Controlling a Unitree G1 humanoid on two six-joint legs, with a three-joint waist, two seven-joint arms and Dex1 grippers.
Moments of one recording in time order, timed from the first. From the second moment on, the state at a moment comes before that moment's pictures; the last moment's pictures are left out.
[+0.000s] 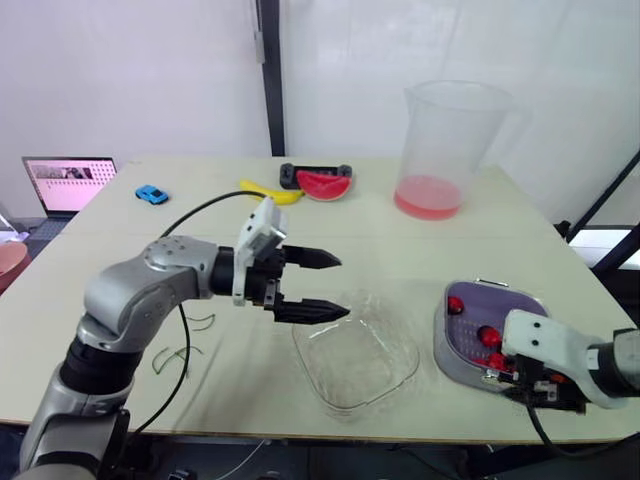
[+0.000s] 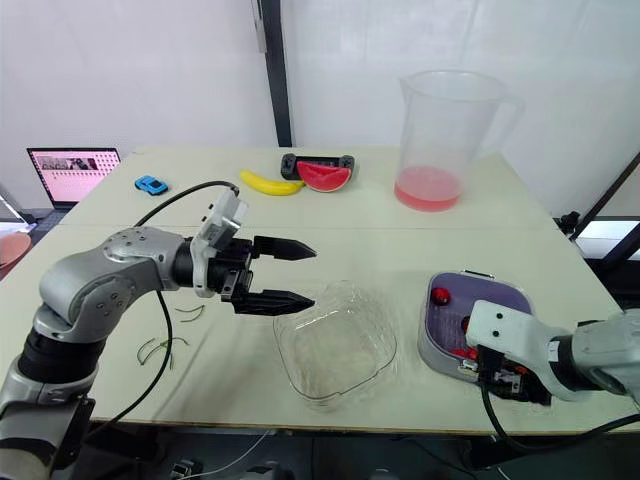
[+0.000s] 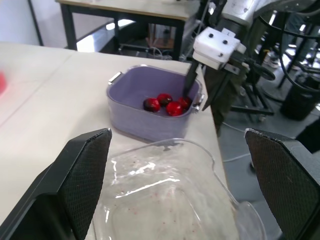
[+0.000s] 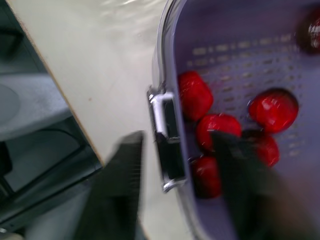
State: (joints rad) left arm -0.72 0.65 -0.07 -0.35 -0.78 0.84 -1.04; right arm 0.24 -1.43 -0.41 -0.73 0.44 0.91 1.00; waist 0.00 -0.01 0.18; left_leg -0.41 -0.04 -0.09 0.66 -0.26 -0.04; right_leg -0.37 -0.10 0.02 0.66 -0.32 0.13
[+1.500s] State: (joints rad) left arm -0.71 0.60 -0.13 -0.33 -0.71 0.79 -1.04; right arm 0.06 -1.50 -0.28 -0.68 0.39 0.91 1.16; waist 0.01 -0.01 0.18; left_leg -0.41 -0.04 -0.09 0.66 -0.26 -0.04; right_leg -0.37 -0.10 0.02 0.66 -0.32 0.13
